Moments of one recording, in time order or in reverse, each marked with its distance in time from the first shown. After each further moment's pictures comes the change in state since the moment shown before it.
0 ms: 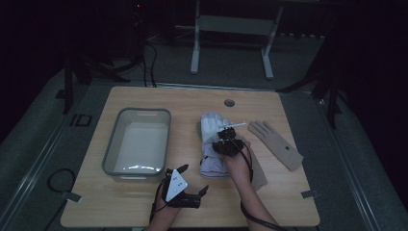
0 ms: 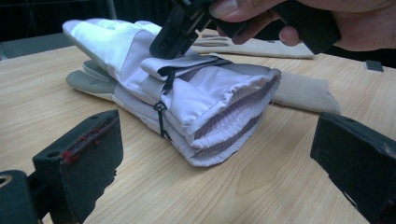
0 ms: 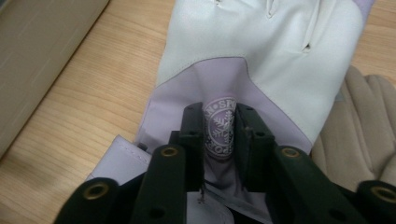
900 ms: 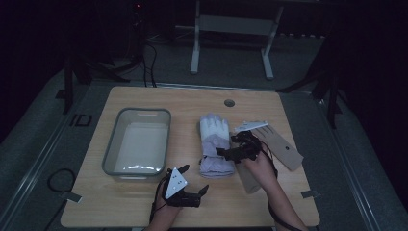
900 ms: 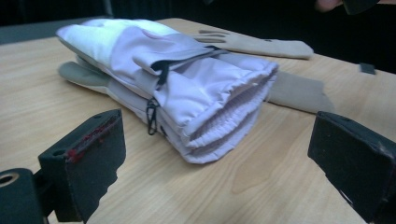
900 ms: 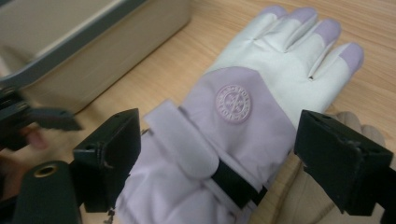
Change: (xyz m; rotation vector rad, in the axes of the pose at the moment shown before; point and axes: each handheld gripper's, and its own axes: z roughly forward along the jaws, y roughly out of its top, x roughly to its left) left arm 0.002 0.001 0.003 0.028 -0.047 -0.040; right arm -0.038 -0.012 -0.056 -0.140 0.288 -0.254
